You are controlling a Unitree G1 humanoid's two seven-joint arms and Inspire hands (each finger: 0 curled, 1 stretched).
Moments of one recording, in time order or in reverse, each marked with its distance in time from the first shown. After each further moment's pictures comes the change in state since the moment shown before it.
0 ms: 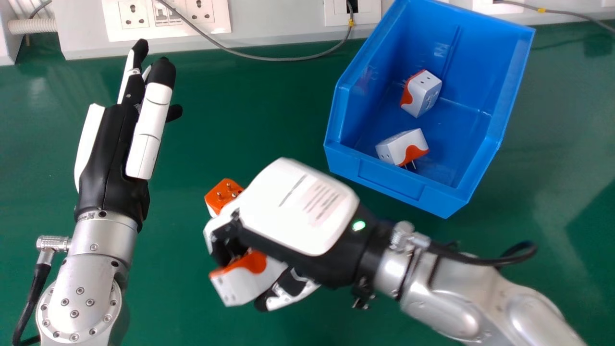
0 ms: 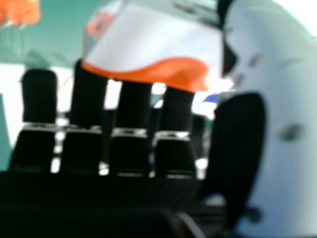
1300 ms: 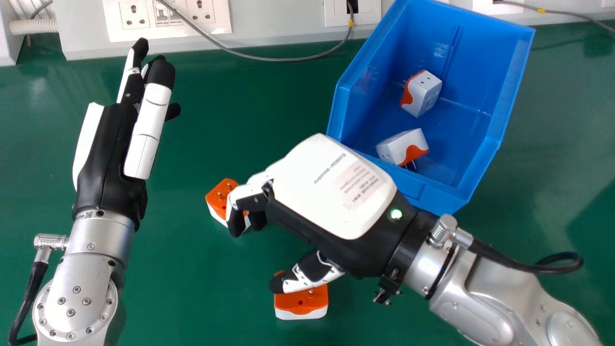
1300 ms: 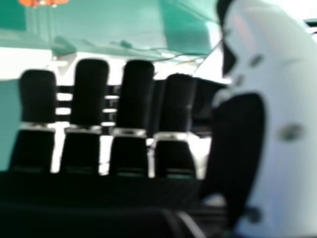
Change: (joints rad) left arm -0.003 0.006 0.007 0.021 -0.005 -0.021 -0.009; right arm 0.083 -0.006 -0.086 -0.132 0.013 0.034 0.065
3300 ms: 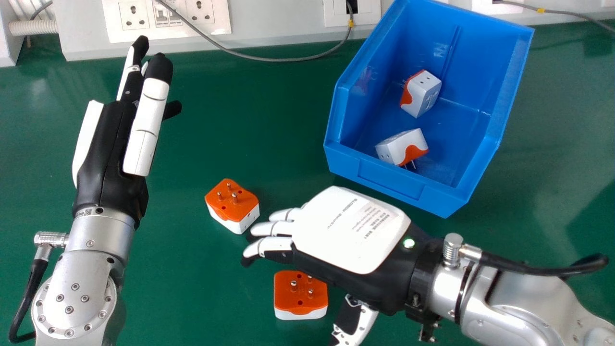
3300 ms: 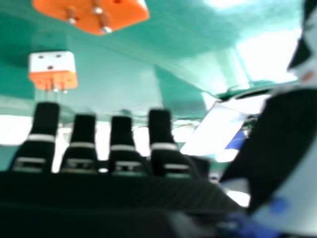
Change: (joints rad) left arm -0.008 0.006 0.002 -0.005 -0.025 0.017 0.000; right arm 0.061 -0.140 -0.003 -0.105 0.058 0.061 0.312
